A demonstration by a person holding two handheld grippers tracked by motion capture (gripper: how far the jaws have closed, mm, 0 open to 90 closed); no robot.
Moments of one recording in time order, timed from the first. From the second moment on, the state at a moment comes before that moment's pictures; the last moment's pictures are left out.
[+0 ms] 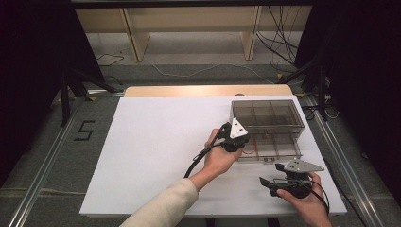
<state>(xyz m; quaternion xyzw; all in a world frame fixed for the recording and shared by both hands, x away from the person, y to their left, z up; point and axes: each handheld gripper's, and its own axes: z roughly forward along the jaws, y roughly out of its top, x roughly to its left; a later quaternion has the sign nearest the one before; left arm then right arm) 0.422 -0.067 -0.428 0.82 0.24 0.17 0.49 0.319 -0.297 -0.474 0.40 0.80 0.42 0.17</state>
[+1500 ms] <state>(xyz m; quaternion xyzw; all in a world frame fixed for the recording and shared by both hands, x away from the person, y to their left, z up) 0.429 -0.095 -0.434 0.83 0.21 0.18 0.49 0.319 -0.297 -0.474 0.40 0.80 0.42 0.17</state>
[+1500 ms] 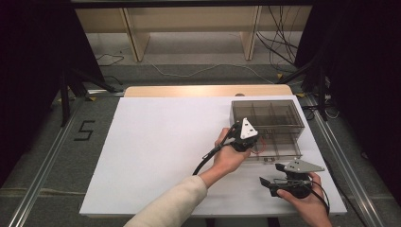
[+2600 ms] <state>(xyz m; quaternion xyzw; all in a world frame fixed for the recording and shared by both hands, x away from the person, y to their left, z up) 0.434 -0.119 -0.440 0.83 0.19 0.18 0.49 0.318 -0.297 -0.474 0.40 0.80 0.42 0.17</state>
